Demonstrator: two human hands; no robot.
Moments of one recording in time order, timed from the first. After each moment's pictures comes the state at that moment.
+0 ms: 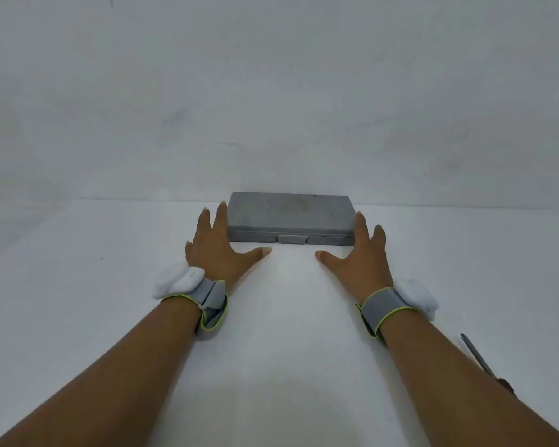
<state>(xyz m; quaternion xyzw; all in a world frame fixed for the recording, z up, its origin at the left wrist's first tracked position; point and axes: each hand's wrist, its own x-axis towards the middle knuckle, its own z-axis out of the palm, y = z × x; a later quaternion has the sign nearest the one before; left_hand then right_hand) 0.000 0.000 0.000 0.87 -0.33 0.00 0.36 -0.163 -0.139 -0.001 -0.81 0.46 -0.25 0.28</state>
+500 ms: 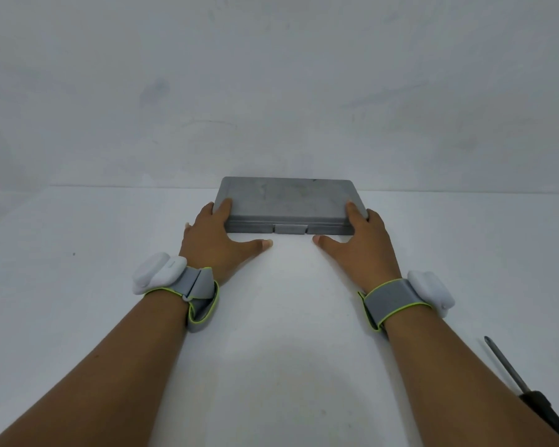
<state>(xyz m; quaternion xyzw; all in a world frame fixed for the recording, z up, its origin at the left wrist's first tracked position) 0.015 -0.015 -0.010 0.86 -0.38 -0.02 0.34 -0.150 -0.157 -0.010 -0.83 0.43 -0.26 0.24</state>
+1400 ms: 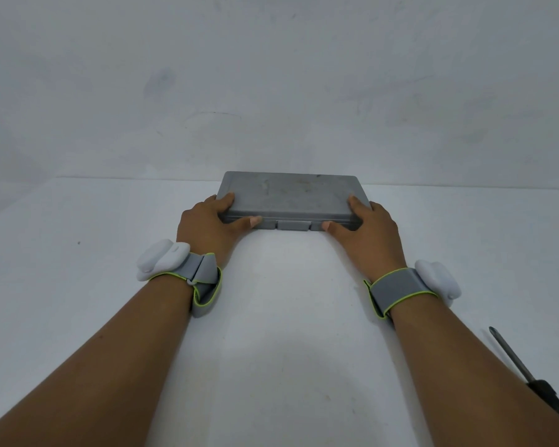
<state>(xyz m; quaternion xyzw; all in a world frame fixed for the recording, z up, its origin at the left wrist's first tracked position) 0.025 -0.017 -0.010 0.86 -0.34 0.05 0.39 -0.151 -0.157 -0.007 -0.82 0.41 -0.31 0.27</state>
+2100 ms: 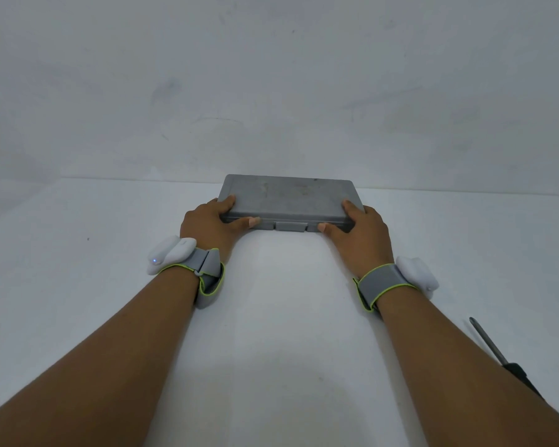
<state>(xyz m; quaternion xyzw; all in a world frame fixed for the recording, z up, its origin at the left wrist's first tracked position) 0.026 -0.012 -0.012 0.86 -0.32 0.02 0.40 -0.153 -0.151 -0.010 -0.81 0.41 -0.32 0.25</state>
